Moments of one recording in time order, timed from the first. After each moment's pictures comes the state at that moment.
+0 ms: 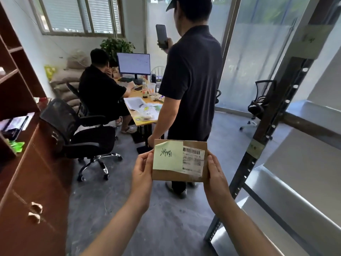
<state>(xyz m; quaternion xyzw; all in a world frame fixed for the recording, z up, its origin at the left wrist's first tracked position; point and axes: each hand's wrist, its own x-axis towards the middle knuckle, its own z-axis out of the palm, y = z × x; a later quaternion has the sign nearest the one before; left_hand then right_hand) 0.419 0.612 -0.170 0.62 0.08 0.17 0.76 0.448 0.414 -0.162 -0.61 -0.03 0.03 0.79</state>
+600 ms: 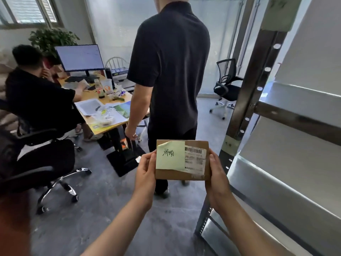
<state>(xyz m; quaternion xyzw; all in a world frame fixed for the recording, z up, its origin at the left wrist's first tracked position) 0.574 0.527 -0.202 0.66 0.05 0.03 0.75 0.550 0.337 -0.194 -0.59 0.11 -0.06 0.79</state>
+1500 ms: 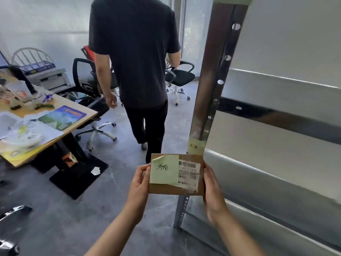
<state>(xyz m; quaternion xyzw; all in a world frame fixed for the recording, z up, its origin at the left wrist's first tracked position) 0.663 0.453 -0.264 0.66 -0.06 -0.18 0.72 0.566 0.273 -0.249 -0.60 0.25 -0.16 0.74</state>
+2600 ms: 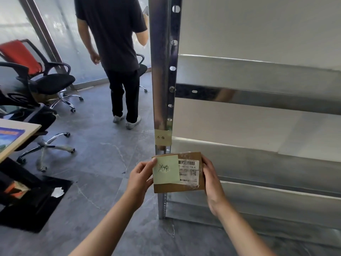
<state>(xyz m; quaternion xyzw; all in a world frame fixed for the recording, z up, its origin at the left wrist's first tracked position) 0.676 0.389 -0.269 0.60 -0.08 -0.38 0.70 0.510 0.248 -0.264 -0.60 0.36 -0.26 0.66</state>
